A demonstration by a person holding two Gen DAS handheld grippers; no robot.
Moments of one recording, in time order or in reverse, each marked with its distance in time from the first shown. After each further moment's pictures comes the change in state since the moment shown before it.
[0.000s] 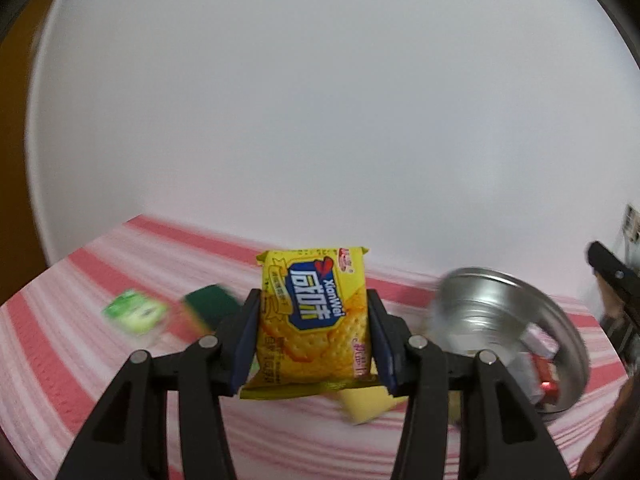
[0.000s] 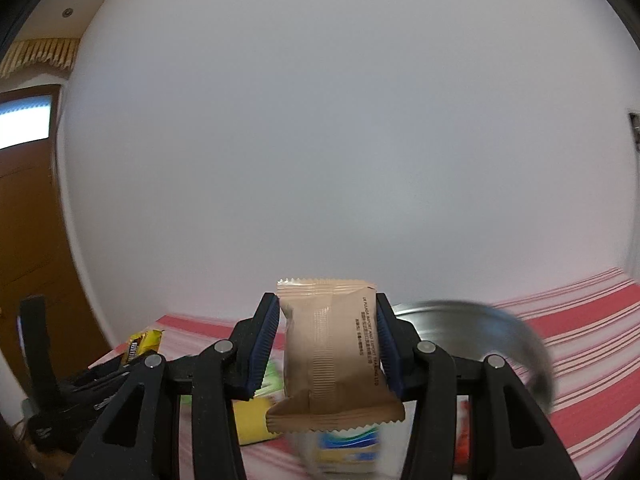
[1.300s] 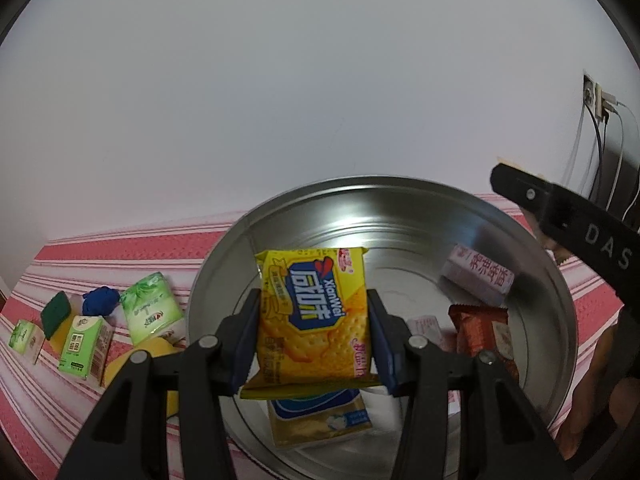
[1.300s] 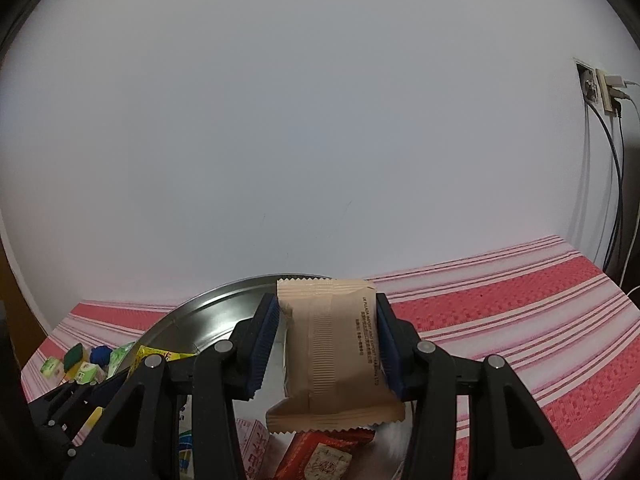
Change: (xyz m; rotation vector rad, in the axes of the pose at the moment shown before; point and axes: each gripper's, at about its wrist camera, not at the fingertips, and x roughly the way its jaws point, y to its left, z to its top) left arm 0.070 -0.166 -0.040 0.287 0.218 -0.114; right arm 0.060 -0.103 -0.008 0.057 0.164 -0.250
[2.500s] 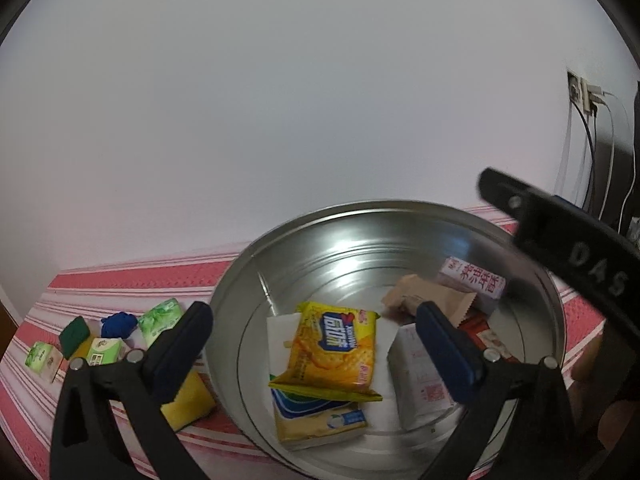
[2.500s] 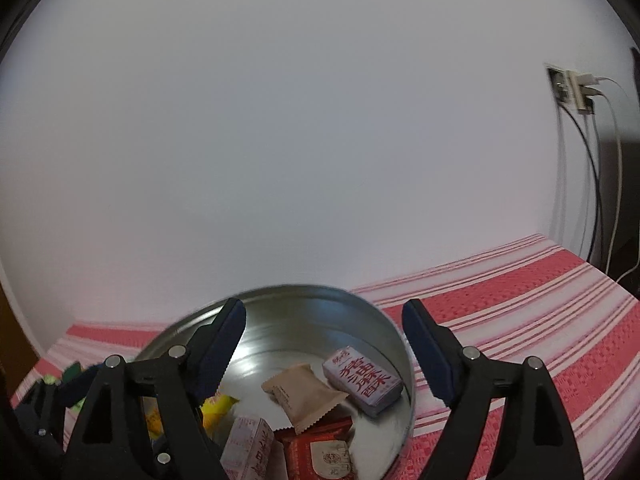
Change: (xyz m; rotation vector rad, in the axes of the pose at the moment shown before) left arm -0.017 -0.004 -0.003 0.053 -0.113 0.022; right arm -0.033 -0.018 0.004 0.062 -0.115 -0.061
